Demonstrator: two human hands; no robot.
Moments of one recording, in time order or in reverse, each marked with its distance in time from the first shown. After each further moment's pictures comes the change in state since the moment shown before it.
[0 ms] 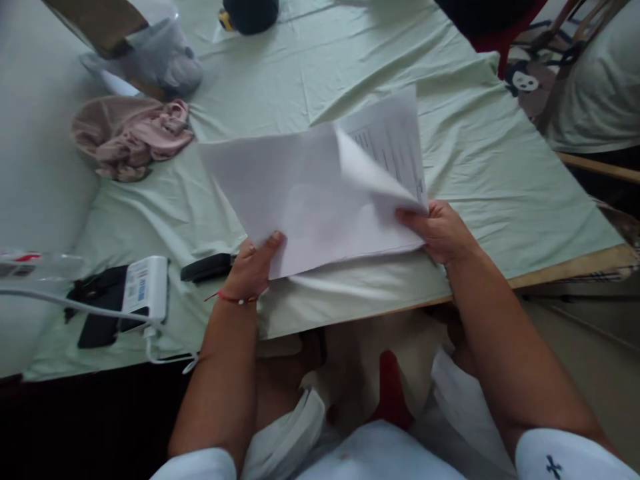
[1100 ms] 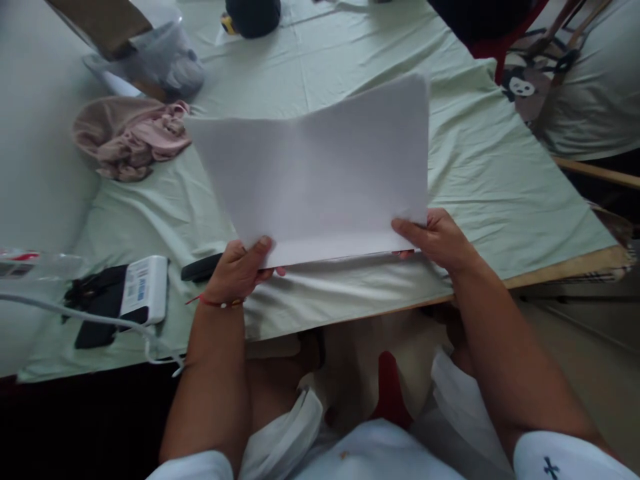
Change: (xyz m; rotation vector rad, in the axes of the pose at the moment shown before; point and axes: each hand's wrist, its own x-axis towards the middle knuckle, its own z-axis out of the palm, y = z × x) left_hand -0.011 0.031 -0.020 0.070 -0.204 -0.090; right_hand -0.017 -0.003 -0.006 -0.179 -0.130 -0.097
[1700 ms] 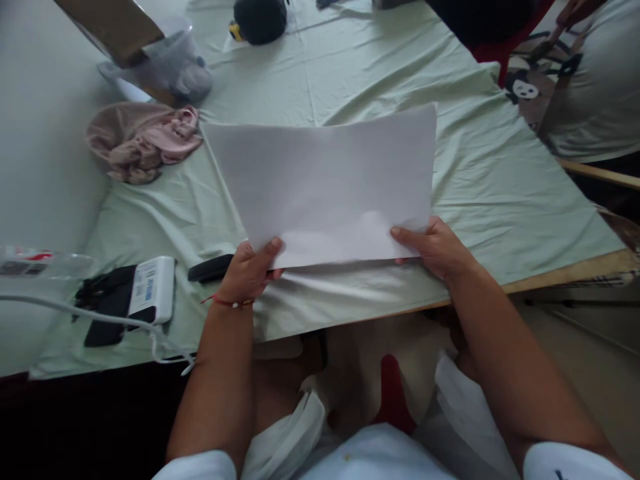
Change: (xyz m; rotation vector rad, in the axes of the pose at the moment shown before) left_hand 0.001 -0.005 0.011 -0.118 0.104 -0.022; right_hand -0.002 0.004 0.015 0.144 0.056 0.145
